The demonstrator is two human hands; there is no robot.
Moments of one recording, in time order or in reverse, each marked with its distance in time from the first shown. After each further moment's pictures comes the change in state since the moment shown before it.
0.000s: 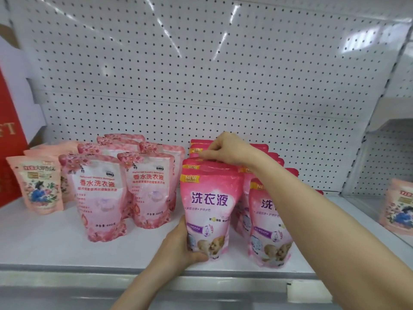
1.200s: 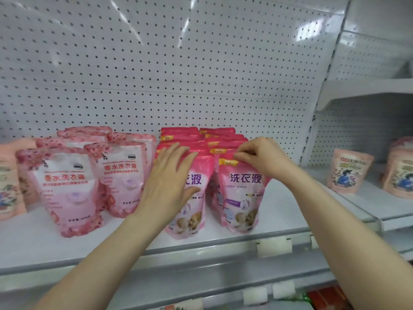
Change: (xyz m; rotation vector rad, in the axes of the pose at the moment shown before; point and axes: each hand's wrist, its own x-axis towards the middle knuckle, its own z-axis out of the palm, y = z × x) left_hand 0.010 0.115 -0.032 0.836 0.299 0.559; right_hand -0.138 0.056 -0.029 -0.162 0.271 0.137
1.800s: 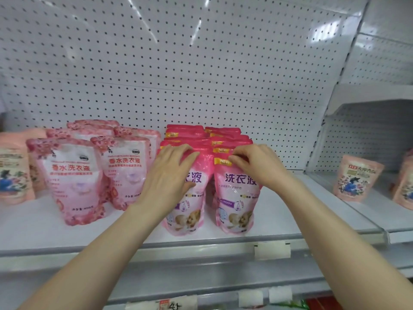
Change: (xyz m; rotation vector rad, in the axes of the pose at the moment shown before) left_hand 0.008 0.002 -0.001 0.121 -0.041 -0.014; right_hand 0.001 0.001 0.019 -0.121 0.032 -0.101
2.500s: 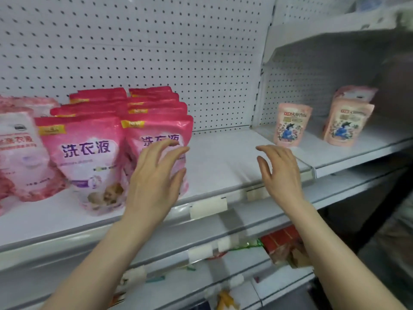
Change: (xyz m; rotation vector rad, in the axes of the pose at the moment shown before) left_hand -0.019 0.145 0.052 -0.493 0.181 0.020; right_hand -0.186 0.169 0.022 -0.089 0.387 0.318
